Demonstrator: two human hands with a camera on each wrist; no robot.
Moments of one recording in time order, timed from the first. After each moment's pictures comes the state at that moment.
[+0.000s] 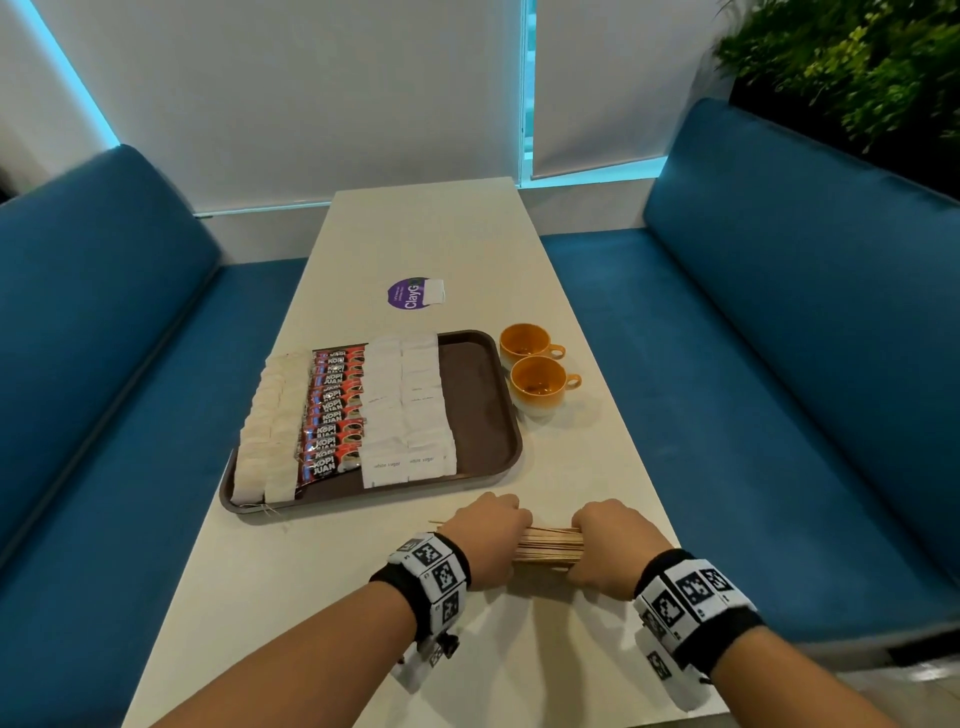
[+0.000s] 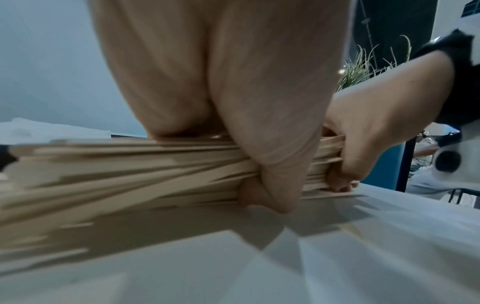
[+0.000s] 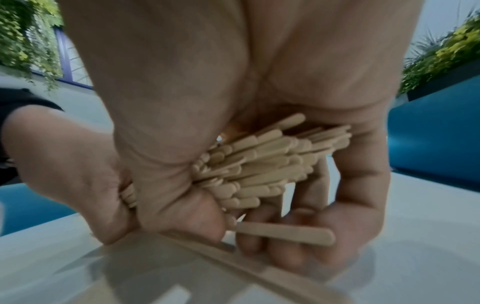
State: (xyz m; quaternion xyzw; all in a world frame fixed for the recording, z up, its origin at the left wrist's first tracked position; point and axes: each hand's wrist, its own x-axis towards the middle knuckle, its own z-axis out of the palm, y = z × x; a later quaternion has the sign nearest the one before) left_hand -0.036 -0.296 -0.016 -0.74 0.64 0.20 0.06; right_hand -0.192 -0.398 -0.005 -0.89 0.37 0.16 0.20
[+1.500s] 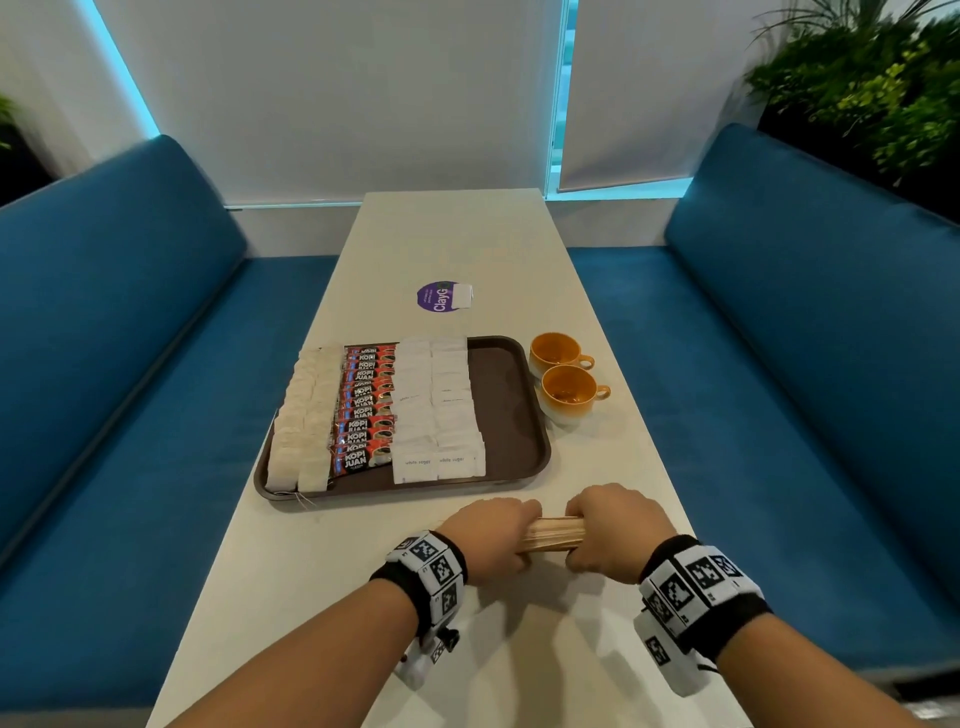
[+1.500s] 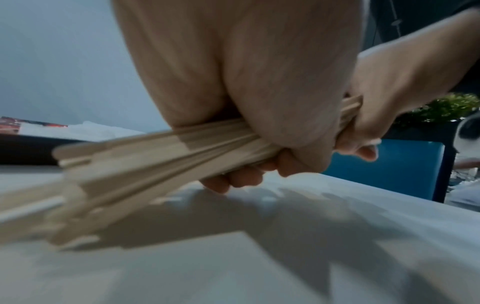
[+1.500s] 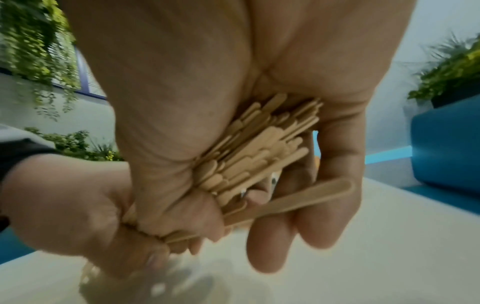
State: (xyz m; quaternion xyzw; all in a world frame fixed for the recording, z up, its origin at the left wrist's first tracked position) left_hand -0.010 -0.271 -0.010 -0.73 0.64 0.21 -0.05; right_hand -0.159 -0.383 0.032 -0.92 0.33 0.14 0.14
